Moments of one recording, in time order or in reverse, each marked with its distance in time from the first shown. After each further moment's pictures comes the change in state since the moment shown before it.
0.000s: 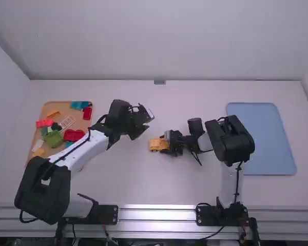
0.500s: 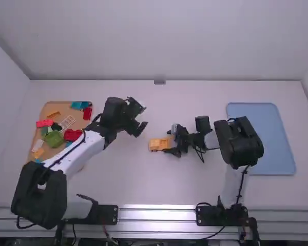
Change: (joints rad) left arm 0.043 -0.054 0.000 0.037 -0.129 -0.234; right arm -0.089 -0.090 0.000 -0.158 -0.016 0.169
